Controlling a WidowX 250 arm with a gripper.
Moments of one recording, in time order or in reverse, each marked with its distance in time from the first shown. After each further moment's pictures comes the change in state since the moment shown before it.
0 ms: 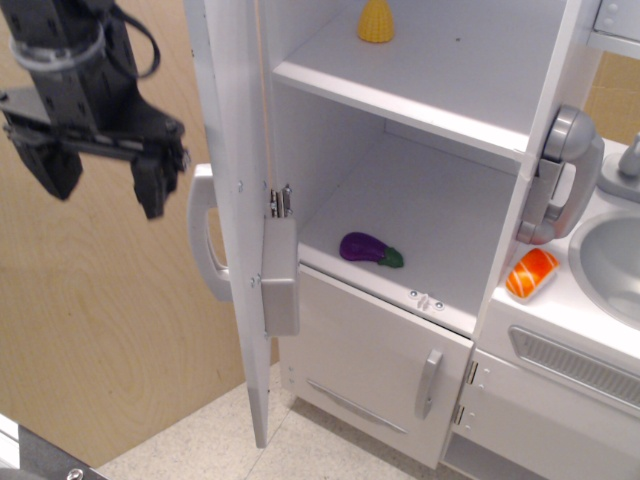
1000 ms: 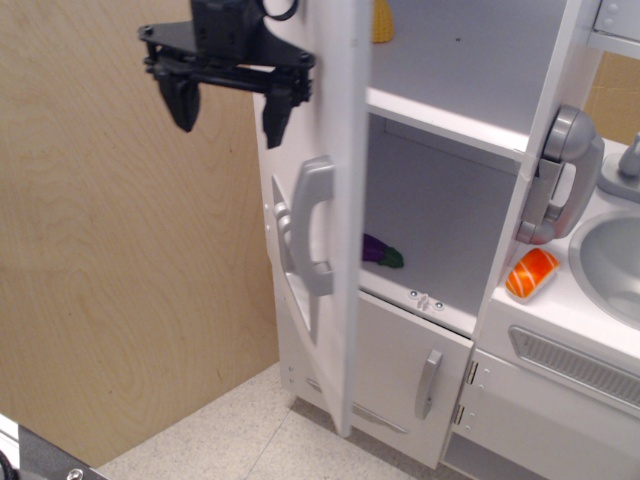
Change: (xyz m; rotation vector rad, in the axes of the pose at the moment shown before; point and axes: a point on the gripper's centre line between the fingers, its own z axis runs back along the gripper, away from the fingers) arm 0.070 -0.062 -0.013 0.001 -0.001 -0.009
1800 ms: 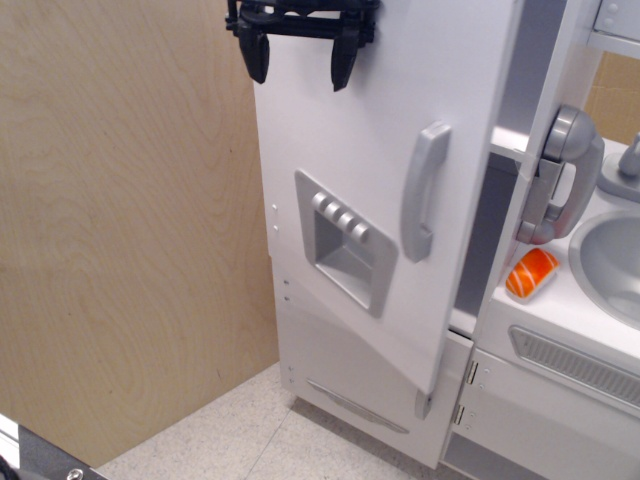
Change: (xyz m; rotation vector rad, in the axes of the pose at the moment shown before) arm 0.071 -0.032 -0.020 -0.018 0.037 0.086
